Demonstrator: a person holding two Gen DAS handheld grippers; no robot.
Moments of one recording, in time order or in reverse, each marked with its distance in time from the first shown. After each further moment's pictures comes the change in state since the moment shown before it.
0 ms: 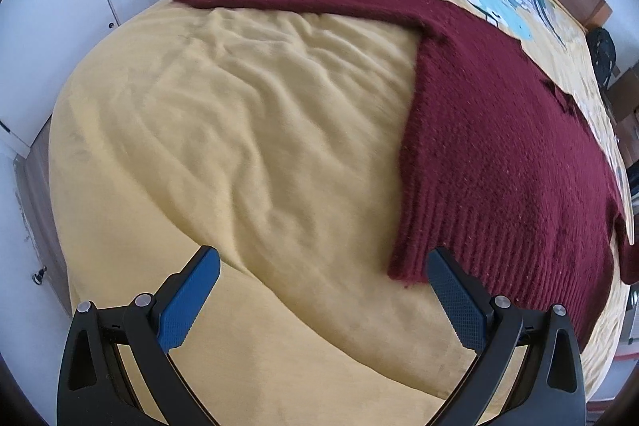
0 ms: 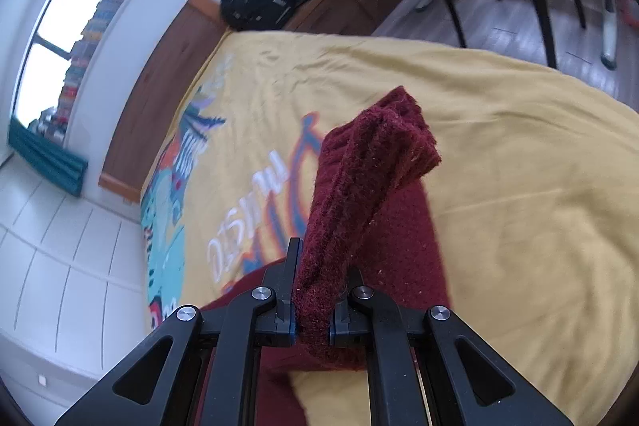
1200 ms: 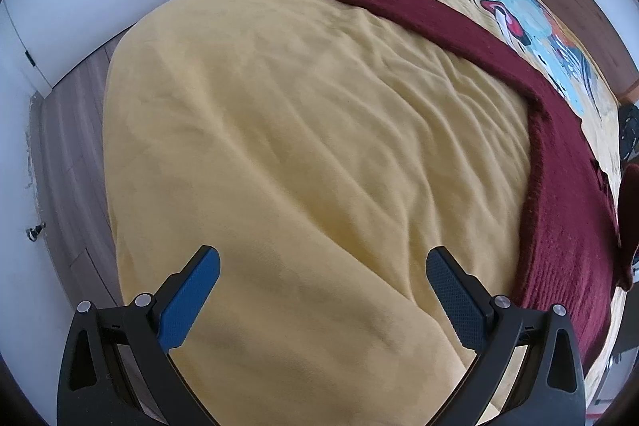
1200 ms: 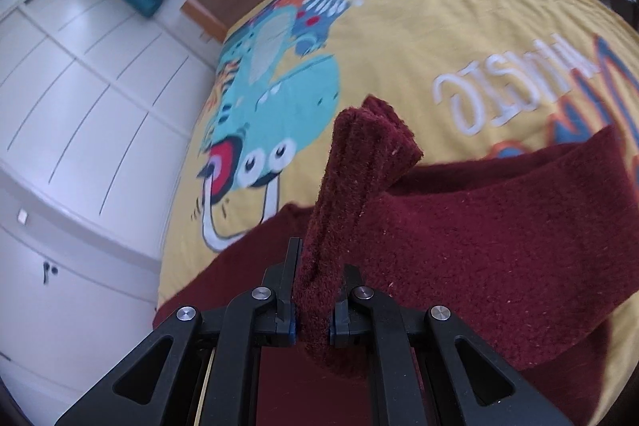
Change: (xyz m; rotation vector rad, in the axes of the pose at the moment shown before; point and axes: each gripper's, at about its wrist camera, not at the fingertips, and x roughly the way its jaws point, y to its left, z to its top) left arm -0.003 0.137 0.004 -0.217 -0.031 0.012; right arm 0.166 0.313 -0.235 -0.440 0.338 0.150
